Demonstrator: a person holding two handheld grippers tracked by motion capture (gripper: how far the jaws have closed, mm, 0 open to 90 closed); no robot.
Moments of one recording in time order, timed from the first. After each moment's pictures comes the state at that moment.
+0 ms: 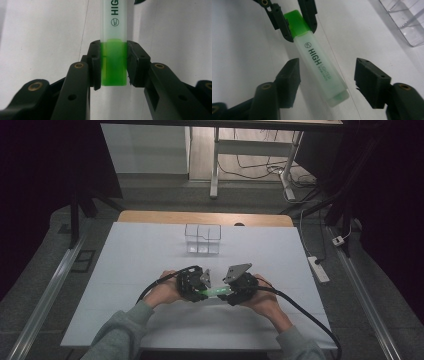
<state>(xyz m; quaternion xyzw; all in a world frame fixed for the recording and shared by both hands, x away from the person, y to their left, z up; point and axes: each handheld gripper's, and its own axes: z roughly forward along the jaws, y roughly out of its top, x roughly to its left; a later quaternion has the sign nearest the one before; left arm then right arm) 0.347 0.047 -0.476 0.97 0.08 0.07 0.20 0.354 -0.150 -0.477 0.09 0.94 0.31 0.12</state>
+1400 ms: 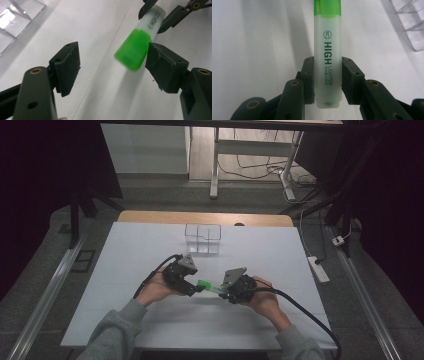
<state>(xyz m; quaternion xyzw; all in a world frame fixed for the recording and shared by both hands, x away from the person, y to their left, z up) 0.359 0.095 -0.474 0.91 0.23 0.07 0.35 0.350 -0.146 -0.480 0.04 0.95 0.28 0.13</state>
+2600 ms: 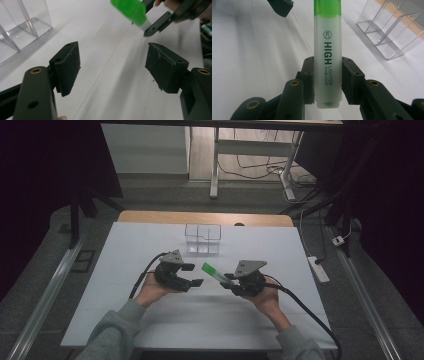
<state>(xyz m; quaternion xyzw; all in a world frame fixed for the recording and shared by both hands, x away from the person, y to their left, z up) 0.356 0.117 -0.476 0.84 0.26 0.04 0.47 0.356 -0.168 -0.465 0.11 0.90 0.40 0.14</state>
